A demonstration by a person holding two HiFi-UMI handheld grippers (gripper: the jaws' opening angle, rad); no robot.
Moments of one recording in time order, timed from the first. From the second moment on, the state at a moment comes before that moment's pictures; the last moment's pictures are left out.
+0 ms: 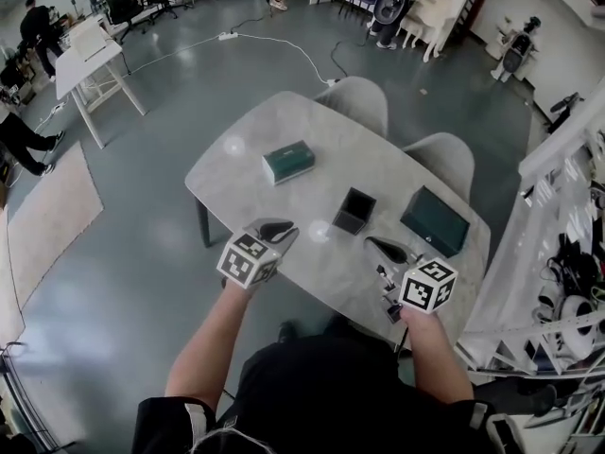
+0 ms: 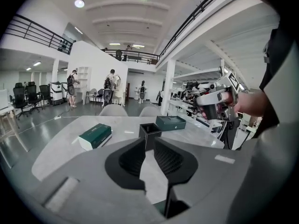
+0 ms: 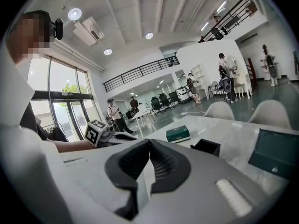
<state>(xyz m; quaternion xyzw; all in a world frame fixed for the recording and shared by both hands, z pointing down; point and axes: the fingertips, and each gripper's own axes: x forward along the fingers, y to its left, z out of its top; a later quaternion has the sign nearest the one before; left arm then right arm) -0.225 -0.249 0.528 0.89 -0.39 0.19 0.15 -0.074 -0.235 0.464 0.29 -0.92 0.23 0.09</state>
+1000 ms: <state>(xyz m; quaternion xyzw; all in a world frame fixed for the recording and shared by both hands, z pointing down) -0.147 -0.231 0.477 0.88 -0.43 0.09 0.18 0.041 -0.232 0.422 0.35 -0.92 0.17 0.04</state>
